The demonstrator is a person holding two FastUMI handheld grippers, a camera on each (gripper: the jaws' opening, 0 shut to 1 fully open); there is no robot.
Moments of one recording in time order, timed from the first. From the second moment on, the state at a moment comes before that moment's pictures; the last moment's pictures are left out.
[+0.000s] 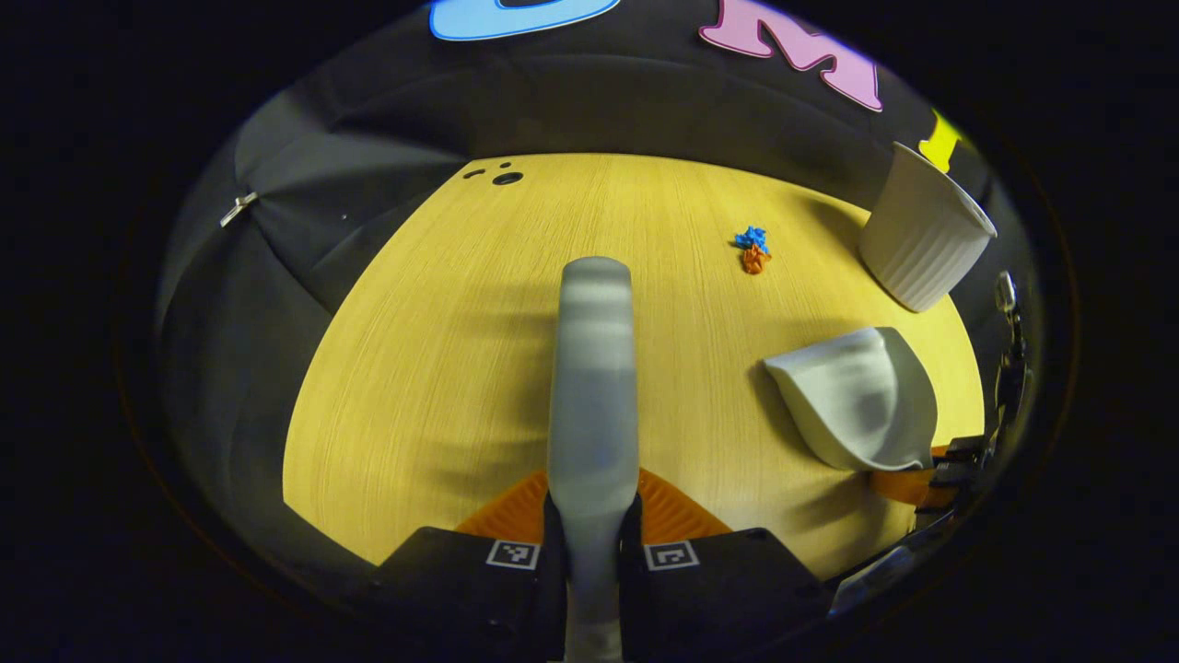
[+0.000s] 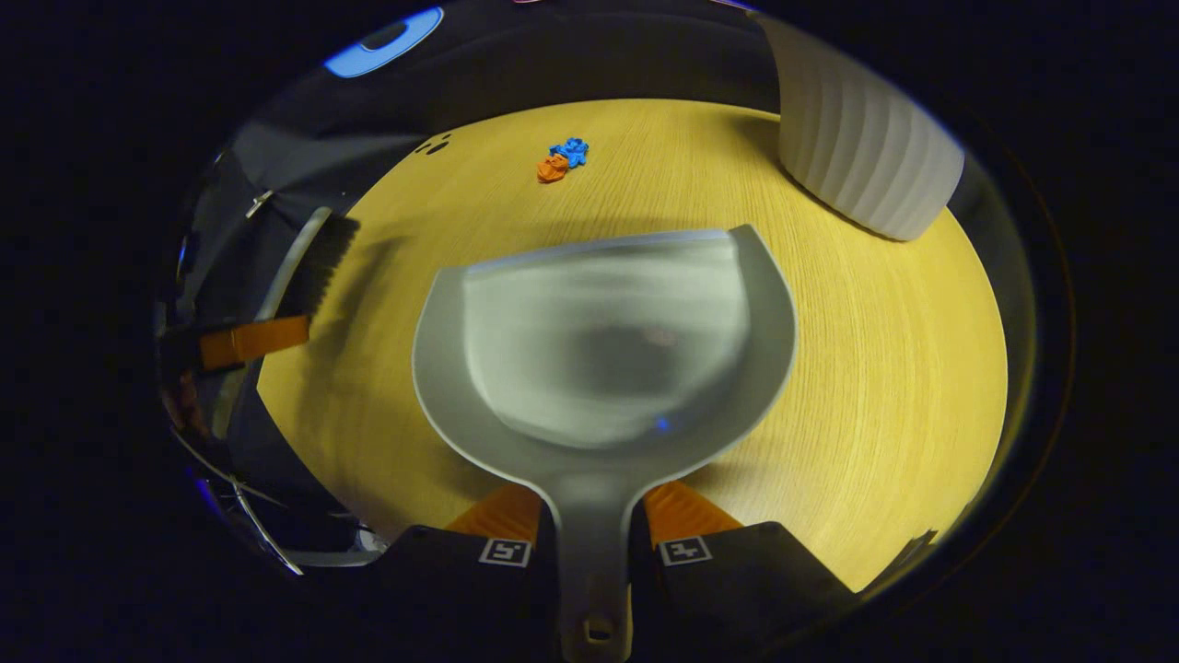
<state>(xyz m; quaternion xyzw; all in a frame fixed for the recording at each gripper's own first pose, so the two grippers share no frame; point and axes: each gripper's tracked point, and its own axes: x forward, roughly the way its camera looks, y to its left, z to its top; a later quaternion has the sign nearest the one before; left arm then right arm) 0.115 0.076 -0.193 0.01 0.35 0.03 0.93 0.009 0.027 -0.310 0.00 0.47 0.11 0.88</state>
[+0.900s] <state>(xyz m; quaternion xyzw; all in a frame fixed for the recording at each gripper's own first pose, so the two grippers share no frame) 0.378 -0.025 -0.175 0.35 0.34 -0.12 0.86 -0.008 -0.046 -0.303 -0.03 0.50 0.11 0.86</state>
